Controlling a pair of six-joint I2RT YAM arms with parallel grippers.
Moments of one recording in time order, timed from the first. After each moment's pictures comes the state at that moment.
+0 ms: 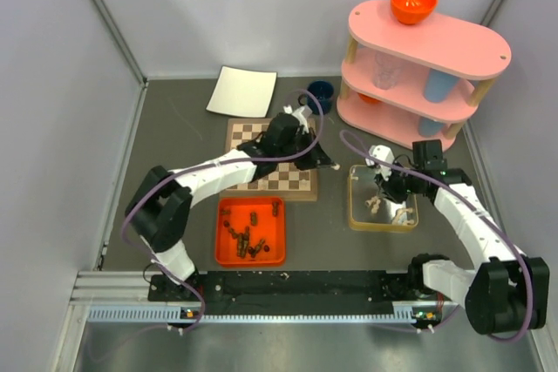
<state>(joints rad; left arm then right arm) -0.76 1.75 1.20 0.07 0.35 -0.93 0.10 1.05 0.71 -0.67 -0.55 -0.84</state>
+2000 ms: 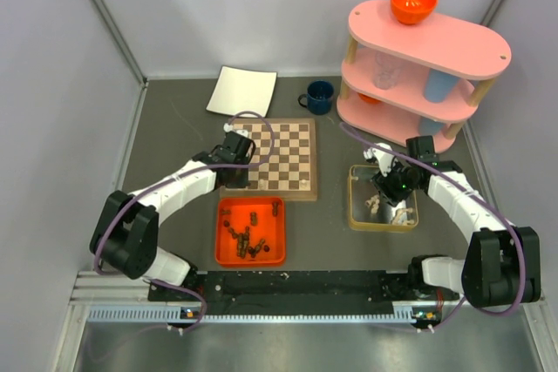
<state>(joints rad) -0.50 1.45 0.90 -0.48 -0.19 -0.41 0.10 1.22 0.73 -0.63 -0.36 -0.71</state>
